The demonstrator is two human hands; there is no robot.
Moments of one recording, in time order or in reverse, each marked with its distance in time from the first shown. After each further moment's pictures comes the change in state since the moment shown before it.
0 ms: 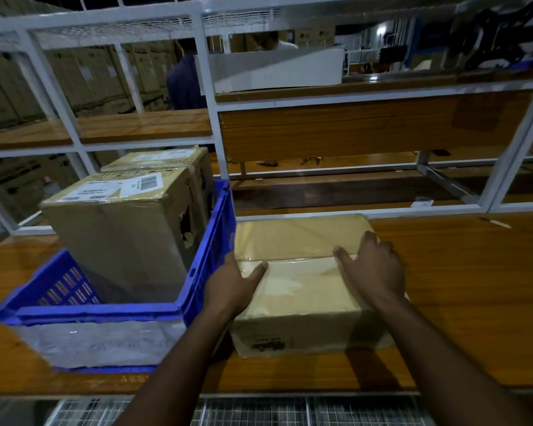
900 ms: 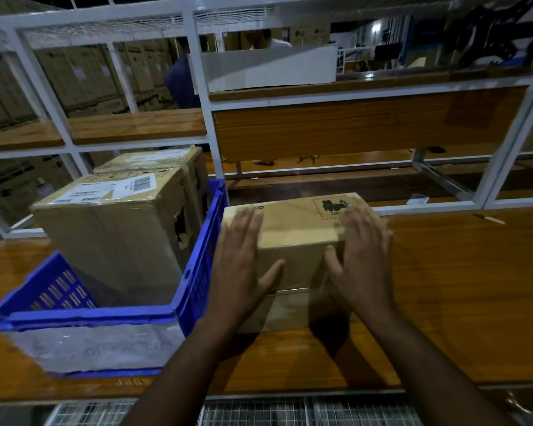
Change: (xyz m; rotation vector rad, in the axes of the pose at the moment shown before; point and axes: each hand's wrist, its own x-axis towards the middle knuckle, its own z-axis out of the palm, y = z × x) left_hand -0.025 0.038 -0.017 0.094 0.337 0.593; right_hand -0.028 -0.021 -0.027 0.144 0.238 -0.385
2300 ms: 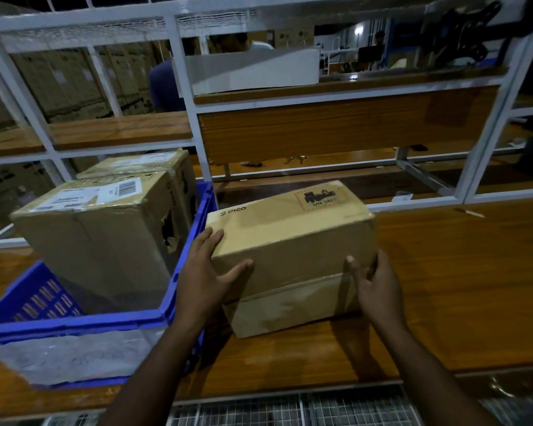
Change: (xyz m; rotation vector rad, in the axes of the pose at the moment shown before) left_hand -0.007 -0.032 -0.013 -0.290 -0.043 -0.318; right_hand -0.039 0.053 0.008 0.609 -0.065 0.548
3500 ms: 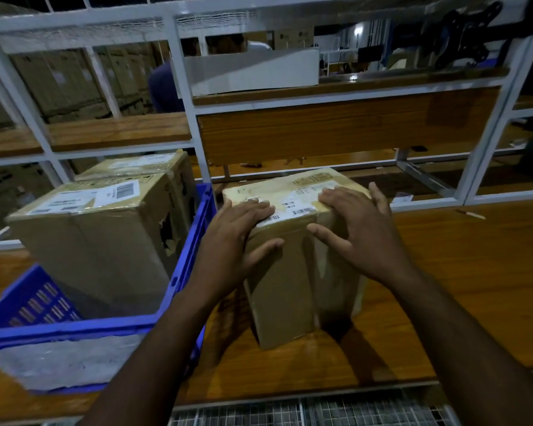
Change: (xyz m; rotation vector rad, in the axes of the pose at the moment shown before) left_hand 0.037 0.054 -0.006 0.127 -0.059 0.540; right_hand 0.040 -0.100 -0.020 -0.568 -0.126 -0.768
